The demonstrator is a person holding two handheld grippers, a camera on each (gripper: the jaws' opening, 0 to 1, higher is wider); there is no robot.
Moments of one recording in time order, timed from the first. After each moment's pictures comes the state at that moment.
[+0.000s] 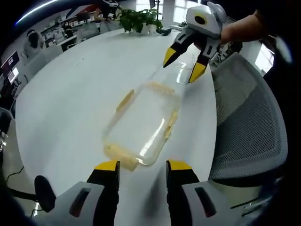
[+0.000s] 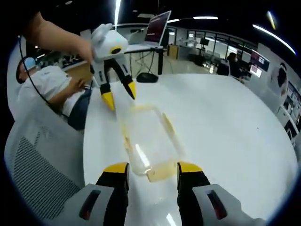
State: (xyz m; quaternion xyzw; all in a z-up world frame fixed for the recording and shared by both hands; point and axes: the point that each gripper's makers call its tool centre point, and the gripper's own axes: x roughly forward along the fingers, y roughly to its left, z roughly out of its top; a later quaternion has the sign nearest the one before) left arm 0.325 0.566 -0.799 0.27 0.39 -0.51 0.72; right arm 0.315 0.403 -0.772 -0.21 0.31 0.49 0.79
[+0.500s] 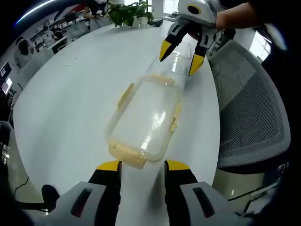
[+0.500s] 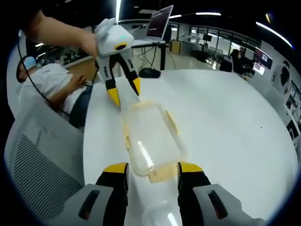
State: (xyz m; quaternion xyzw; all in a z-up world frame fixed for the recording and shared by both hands) left arm 0.338 0.569 -0.804 0.31 0.39 -0.53 0.69; right arm 0.315 0.409 -0.778 -0.22 0.32 0.49 0.78
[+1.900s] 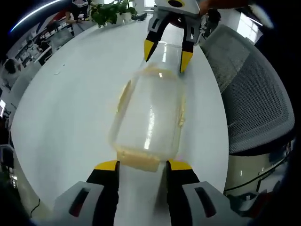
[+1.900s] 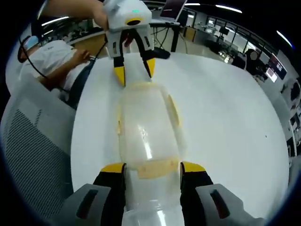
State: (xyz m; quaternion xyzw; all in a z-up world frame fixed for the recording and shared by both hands) left arm 0.354 0.568 -0.818 0.38 0.37 -0.56 0.64; right arm 0.331 0.408 -0.811 -0.31 0.37 0.50 0.72
